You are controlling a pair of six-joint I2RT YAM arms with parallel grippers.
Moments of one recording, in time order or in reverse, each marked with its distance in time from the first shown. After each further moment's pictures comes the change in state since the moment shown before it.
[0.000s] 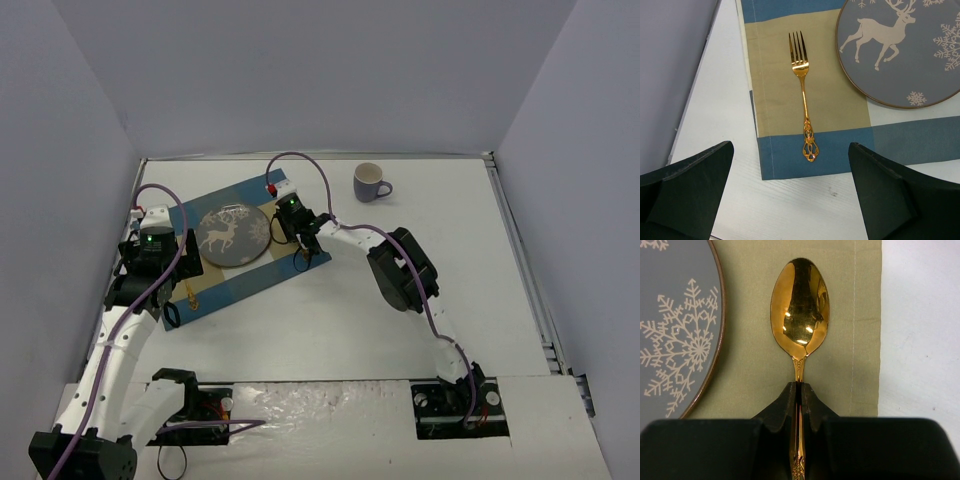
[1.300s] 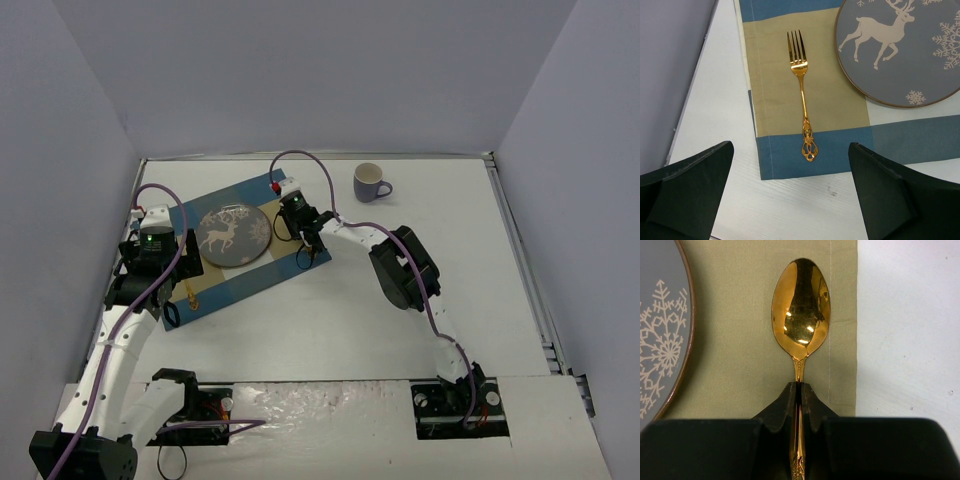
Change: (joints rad) left arm 0.006 0.005 0.000 0.001 0.010 0.001; right arm -0.030 0.000 -0.001 -0.007 0.017 -0.032
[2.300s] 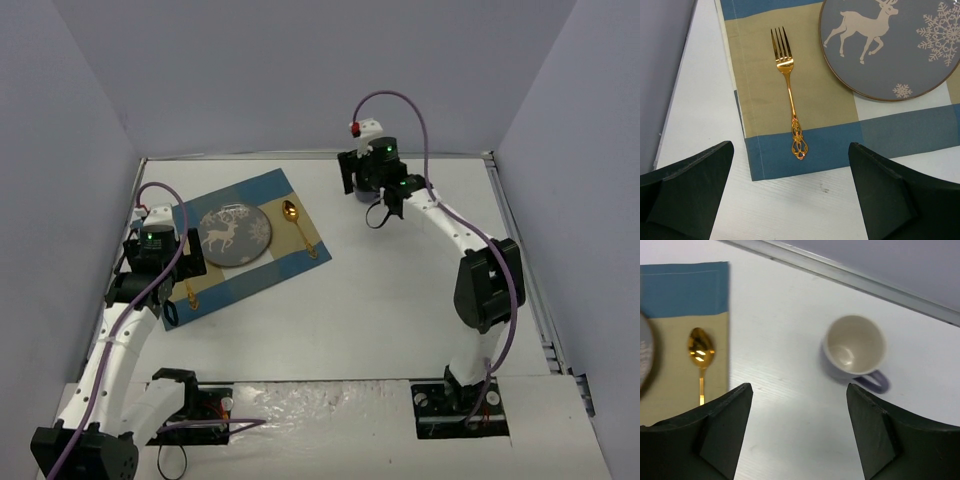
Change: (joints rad) left arm 0.008 0.015 0.000 0.008 0.070 0.007; right arm -0.342 -0.526 -0.244 -0.034 -0.227 -0.130
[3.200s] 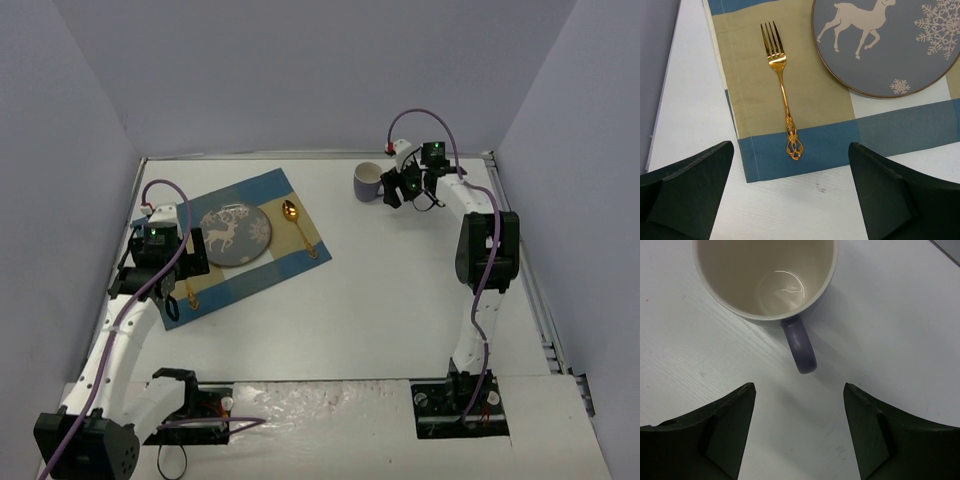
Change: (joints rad) left arm 0.007 0.055 0.000 0.016 0.036 0.006; right arm -0.322 0.332 0.193 -0.214 -0.508 -0.454
